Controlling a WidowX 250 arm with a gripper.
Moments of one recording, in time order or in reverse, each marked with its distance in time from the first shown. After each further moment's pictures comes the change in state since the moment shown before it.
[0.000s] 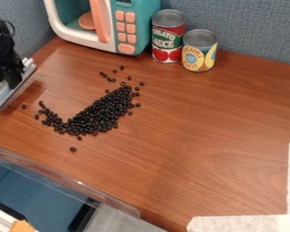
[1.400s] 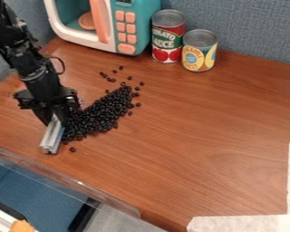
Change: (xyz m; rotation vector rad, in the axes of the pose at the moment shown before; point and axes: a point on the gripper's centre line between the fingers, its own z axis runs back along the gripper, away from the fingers) arm -0.043 -0.146 -0.009 -0.165 0.025 0.218
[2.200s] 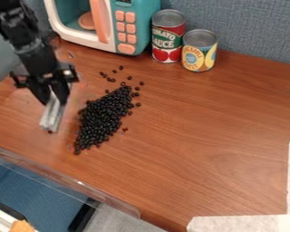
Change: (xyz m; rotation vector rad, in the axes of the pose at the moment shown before) arm 0.025 0.011 0.046 0.019 -0.048 0.066
